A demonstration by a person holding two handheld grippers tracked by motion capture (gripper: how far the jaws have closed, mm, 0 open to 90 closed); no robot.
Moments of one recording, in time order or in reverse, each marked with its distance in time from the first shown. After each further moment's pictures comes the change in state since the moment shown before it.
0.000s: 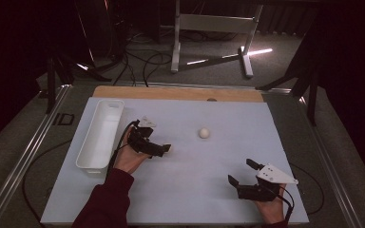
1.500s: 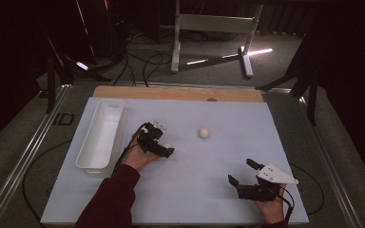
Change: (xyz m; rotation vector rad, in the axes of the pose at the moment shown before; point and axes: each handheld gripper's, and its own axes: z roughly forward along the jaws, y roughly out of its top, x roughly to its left) left arm 0.000 0.000 0.044 0.173 0.045 0.041; right arm -0.001 0.000 0.000 -0.001 0.000 -0.003
